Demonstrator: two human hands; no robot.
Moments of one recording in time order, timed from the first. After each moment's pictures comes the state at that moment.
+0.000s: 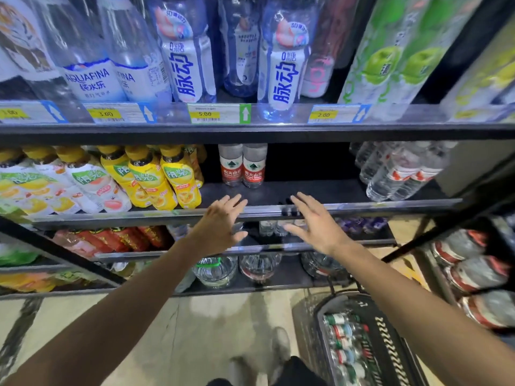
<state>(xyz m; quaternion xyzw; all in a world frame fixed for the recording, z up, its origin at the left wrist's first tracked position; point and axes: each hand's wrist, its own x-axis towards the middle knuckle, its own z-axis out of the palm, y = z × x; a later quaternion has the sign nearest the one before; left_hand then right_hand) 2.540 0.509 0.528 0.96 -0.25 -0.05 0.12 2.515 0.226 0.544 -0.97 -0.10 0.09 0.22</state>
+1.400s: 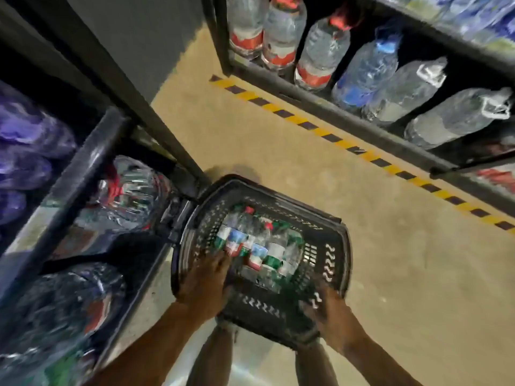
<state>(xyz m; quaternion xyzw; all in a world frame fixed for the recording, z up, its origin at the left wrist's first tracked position) 2.405 0.035 0.081 0.72 -0.56 -0.38 -0.10 2.116 -0.055 0.115 -0.62 0.57 0.19 0.51</state>
